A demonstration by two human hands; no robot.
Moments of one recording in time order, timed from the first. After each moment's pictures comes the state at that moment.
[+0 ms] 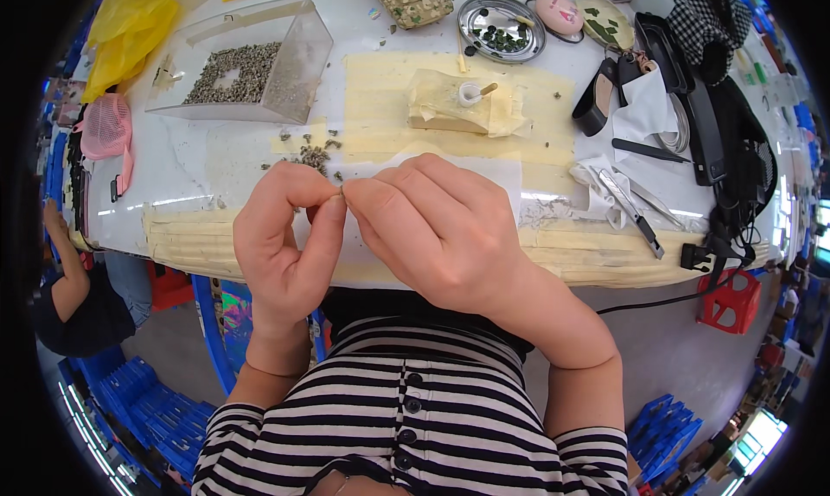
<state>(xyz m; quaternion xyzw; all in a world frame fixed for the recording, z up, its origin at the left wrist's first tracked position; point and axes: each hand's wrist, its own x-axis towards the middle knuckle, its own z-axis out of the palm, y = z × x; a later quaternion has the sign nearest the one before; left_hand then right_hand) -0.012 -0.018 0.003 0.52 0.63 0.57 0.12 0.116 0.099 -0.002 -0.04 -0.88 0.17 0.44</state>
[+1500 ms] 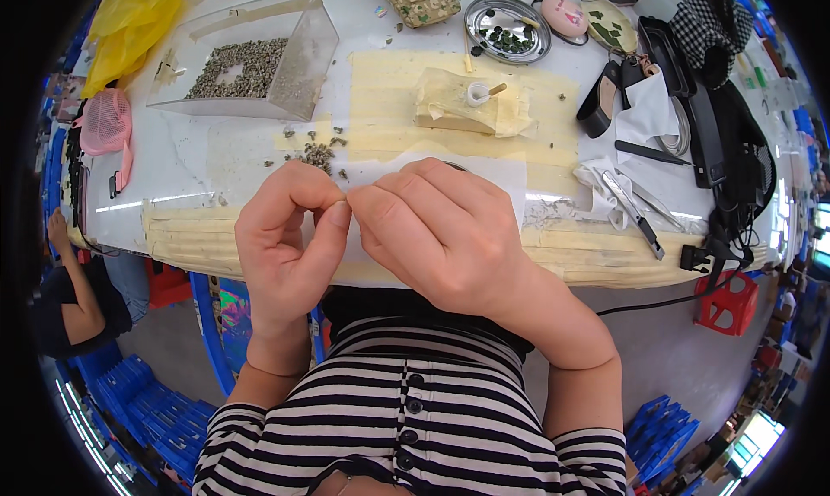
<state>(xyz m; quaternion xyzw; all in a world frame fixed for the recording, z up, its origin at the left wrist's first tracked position) -0.014 -0.022 0.001 0.48 0.60 0.60 0.19 0.115 0.096 -0.002 -0.03 -0.88 0.16 0.44</state>
